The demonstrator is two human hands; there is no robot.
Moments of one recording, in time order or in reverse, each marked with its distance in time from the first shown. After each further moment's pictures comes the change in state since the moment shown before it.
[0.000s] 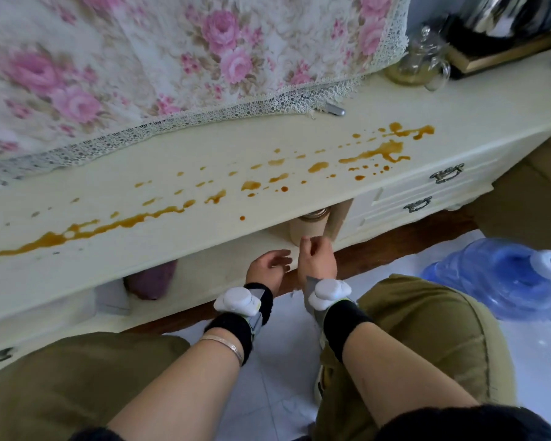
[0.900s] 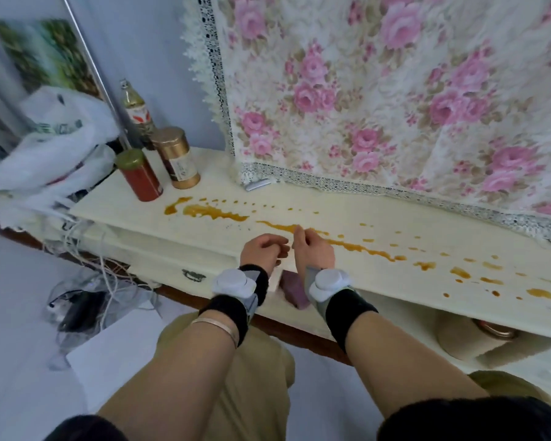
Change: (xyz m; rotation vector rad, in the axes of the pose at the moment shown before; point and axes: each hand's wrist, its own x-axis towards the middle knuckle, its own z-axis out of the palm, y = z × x) left_hand -0.157 0.064 -0.314 -0.236 0.613 0.296; right_hand -0.219 -0.207 0.196 -0.193 -0.585 -0.534
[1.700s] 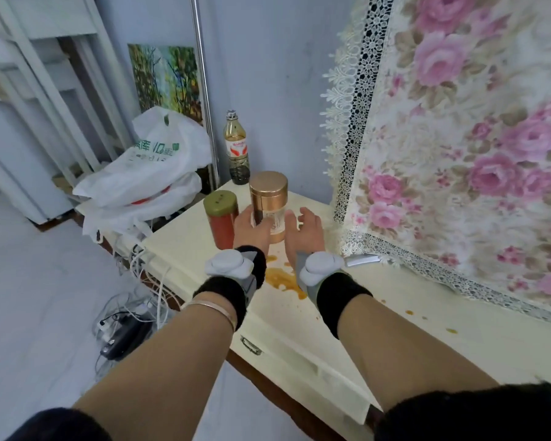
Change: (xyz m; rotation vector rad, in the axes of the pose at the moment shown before) left_hand 0.208 0.086 -0.198 -0.106 0.461 0.175; right_hand 0.156 -0.180 0.236 0.110 -0.174 -0.273
